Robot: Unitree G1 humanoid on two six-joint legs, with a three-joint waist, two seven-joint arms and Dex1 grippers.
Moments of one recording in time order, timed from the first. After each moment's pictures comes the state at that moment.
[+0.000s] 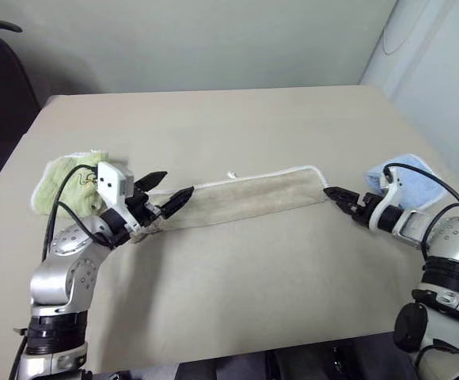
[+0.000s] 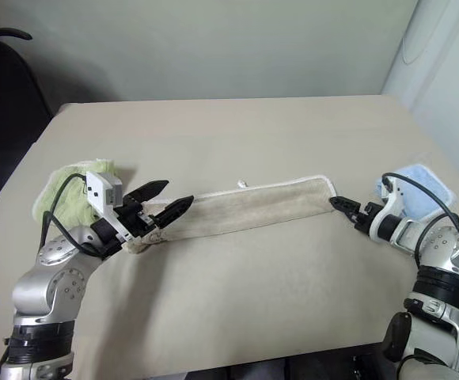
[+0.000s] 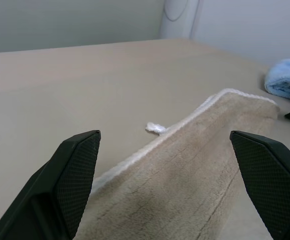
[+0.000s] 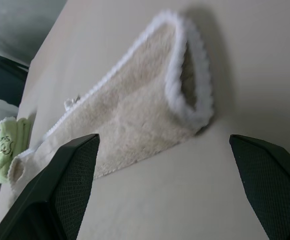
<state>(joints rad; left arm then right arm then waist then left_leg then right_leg) -0.26 0.56 0.25 -0.17 -0.59 0.46 -0.68 -0.62 -0.40 -0.58 0.22 0.63 1.33 0.45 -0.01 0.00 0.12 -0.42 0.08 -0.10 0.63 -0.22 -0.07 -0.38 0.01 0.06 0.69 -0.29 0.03</state>
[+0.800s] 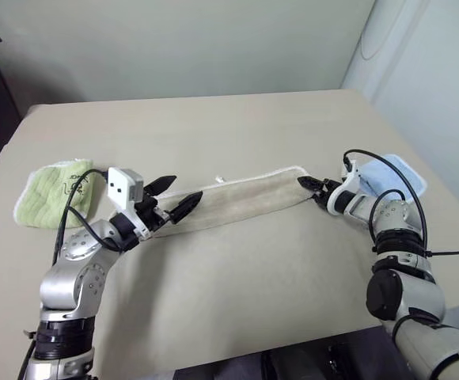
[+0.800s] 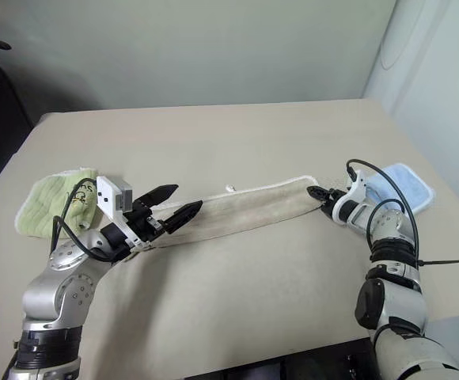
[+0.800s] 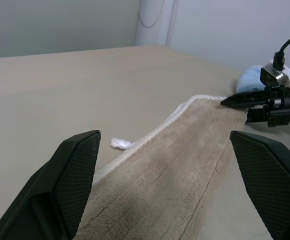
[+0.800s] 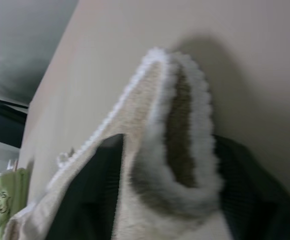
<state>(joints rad) -0.23 0.53 0.22 -0.23 -0.59 0.46 -0.66 -0.86 -0.31 -0.50 0.75 0.57 0.93 0.38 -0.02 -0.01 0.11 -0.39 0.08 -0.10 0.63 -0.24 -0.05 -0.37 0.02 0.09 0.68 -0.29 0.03</state>
